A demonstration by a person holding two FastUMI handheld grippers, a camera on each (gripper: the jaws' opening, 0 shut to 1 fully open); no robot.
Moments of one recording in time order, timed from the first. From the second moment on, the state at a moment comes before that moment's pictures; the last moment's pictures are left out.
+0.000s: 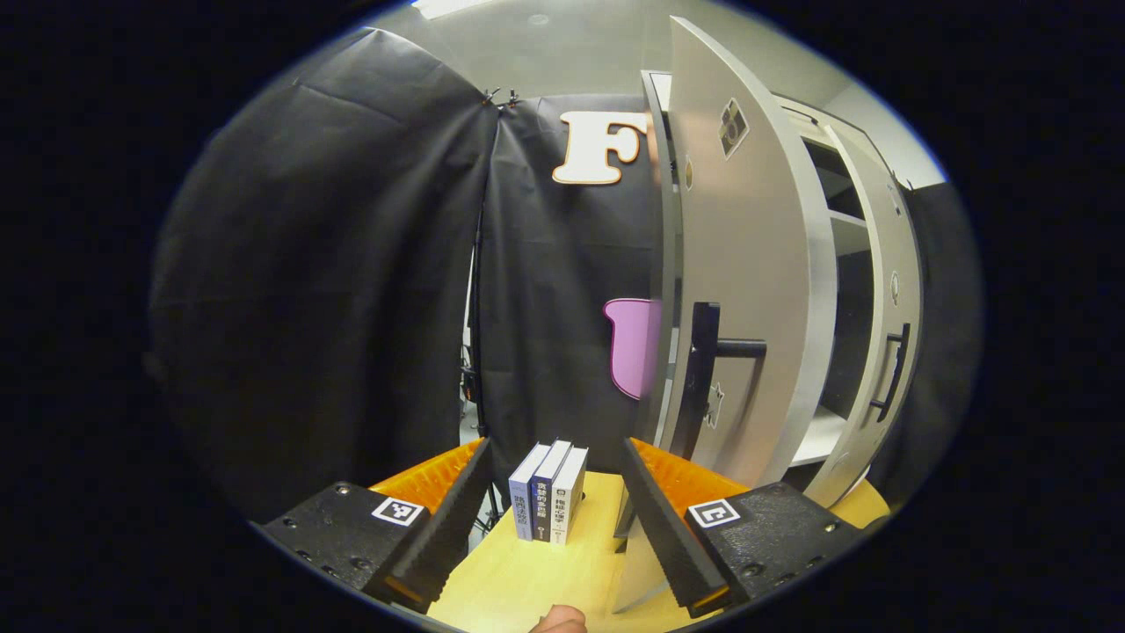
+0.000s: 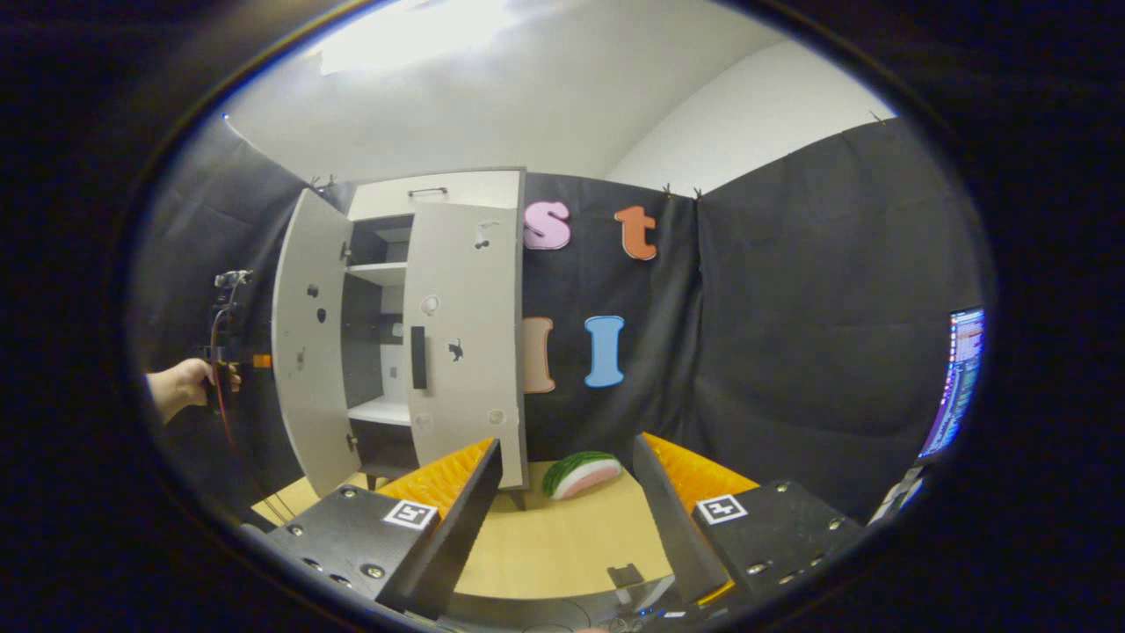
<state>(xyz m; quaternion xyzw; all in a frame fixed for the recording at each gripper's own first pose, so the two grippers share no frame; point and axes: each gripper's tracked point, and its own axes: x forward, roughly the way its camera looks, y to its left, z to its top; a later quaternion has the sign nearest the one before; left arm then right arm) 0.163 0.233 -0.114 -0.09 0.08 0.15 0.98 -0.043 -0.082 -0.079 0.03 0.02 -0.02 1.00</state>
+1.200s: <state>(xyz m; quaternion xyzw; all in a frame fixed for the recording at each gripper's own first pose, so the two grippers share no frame) 0.168 0.202 -0.108 -0.09 0.07 0.11 0.99 0.054 0.025 -0.073 0.06 0.01 0.01 1.00</state>
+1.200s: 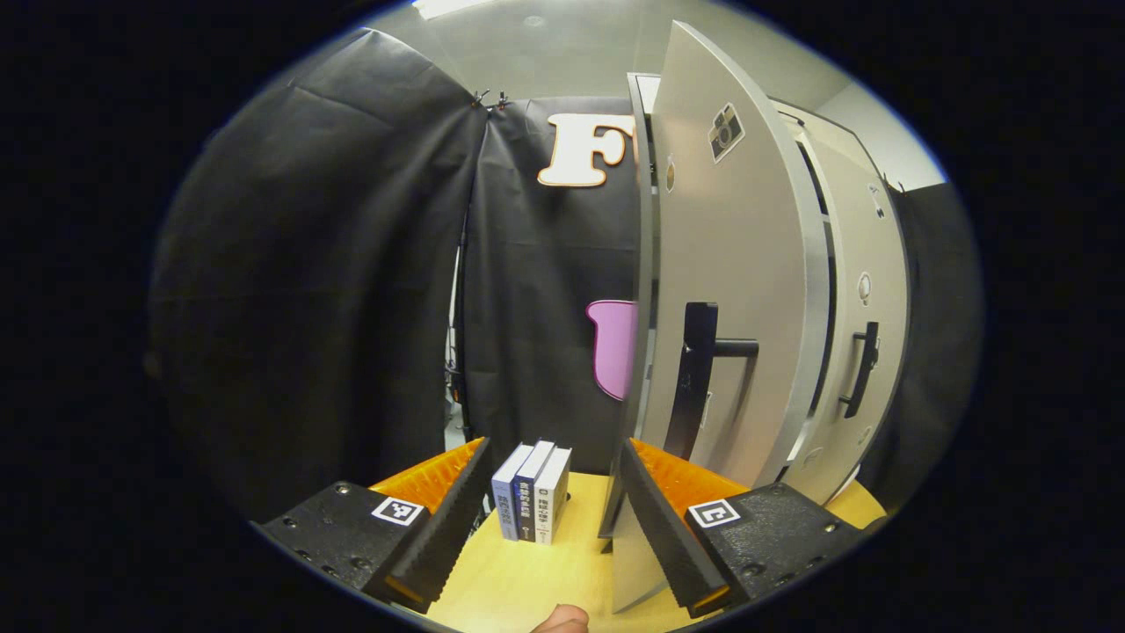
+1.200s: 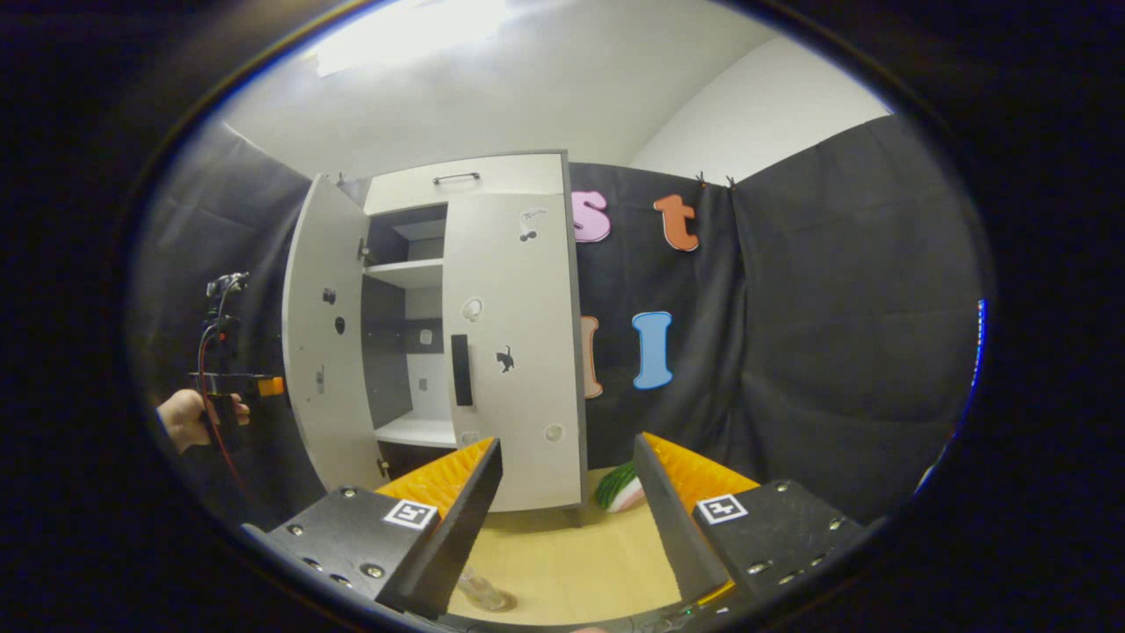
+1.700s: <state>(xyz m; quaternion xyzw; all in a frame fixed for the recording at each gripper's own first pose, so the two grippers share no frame) 0.202 0.118 -0.105 -0.16 0.09 0.01 0.98 0.083 0.050 -0.068 0.03 0.01 0.00 1.00</state>
